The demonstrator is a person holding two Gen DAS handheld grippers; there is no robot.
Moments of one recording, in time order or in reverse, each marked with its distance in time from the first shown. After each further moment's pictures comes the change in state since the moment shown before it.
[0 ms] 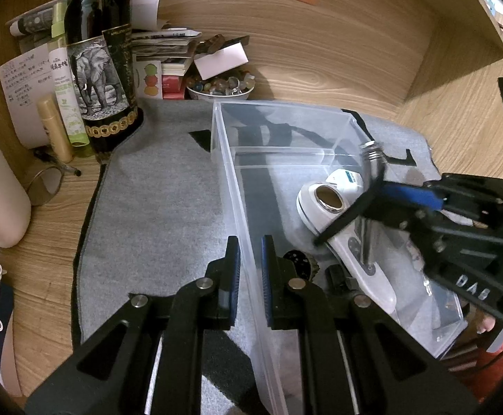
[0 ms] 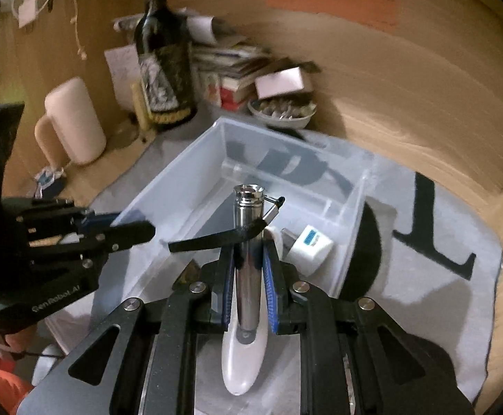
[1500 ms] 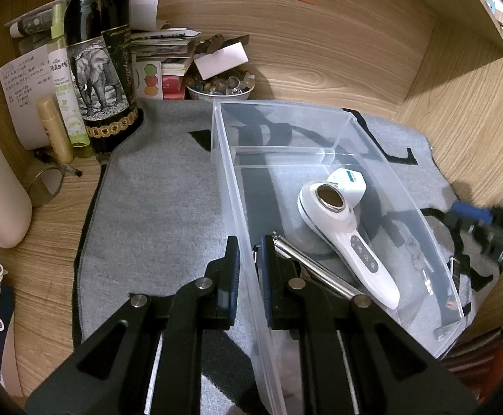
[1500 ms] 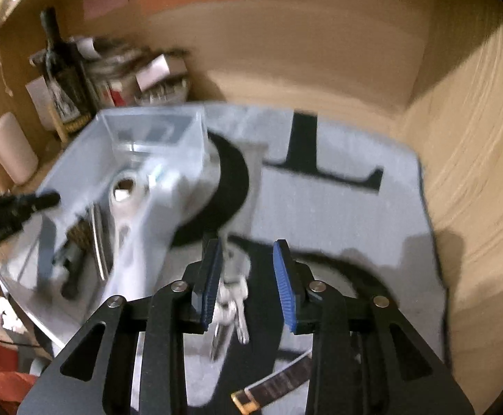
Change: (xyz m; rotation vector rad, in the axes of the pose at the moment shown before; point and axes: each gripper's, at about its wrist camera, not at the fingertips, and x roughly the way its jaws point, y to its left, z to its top) left arm 0.005 0.001 0.002 -0.001 -0.003 -0.007; right arm -0.053 -0.087 -0.067 0.266 0.050 -0.207
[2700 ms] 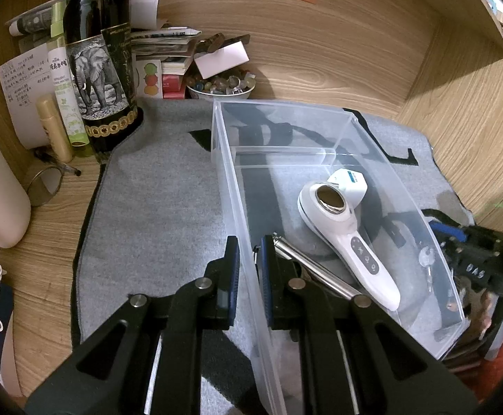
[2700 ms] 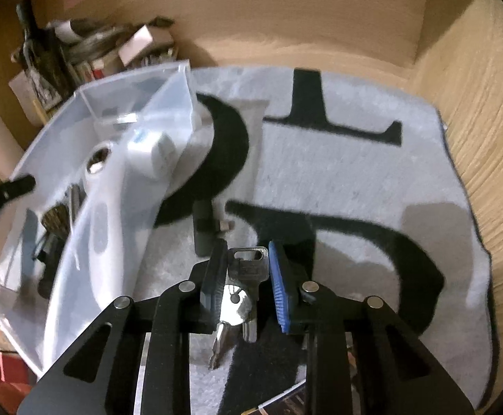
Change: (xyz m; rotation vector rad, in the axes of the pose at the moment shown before) left arm 0.001 -0.001 -0.001 0.001 -0.002 -0.002; right arm 0.033 -0.005 -0.015 0.081 0.029 0.025
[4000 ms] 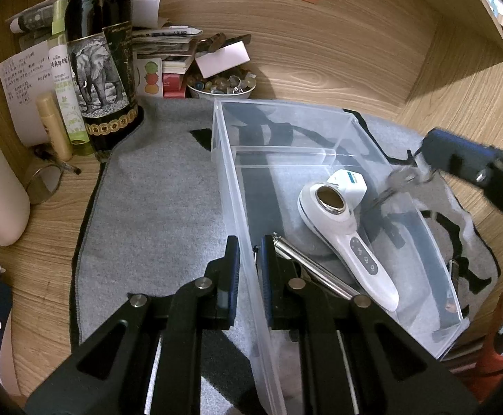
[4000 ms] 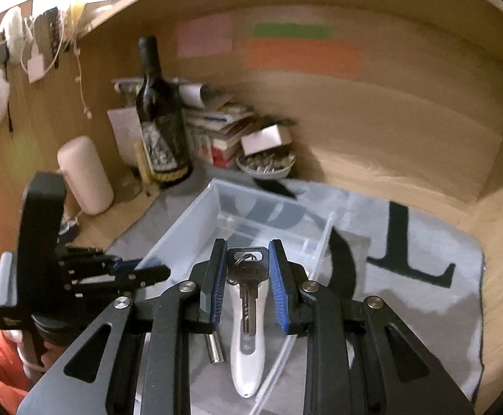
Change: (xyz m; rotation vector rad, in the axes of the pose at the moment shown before) left arm 0.002 0.002 0.000 -0.004 0.001 -0.006; right arm -0.053 0.101 0.058 -0.254 -0.239 0.203
